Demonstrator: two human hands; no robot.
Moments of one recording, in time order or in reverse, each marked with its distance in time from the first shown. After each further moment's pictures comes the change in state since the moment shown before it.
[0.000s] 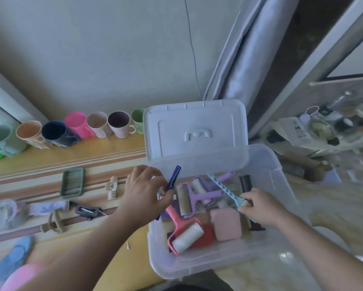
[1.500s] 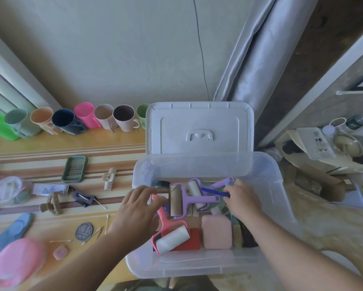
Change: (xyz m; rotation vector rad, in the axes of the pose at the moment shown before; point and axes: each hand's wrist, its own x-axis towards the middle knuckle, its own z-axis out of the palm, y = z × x) left_hand -0.044 0.038 0.033 0.246 -0.159 0.026; right_hand 0.082 0.003 0.028 -0.257 0.200 -0.122
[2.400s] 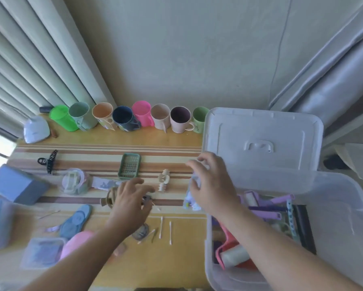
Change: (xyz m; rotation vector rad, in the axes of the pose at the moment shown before) left_hand -0.068 -0.206 0.005 -0.293 0.035 -0.486; right_hand -0.004 -0.306 -0.051 0.377 0.497 -0.614
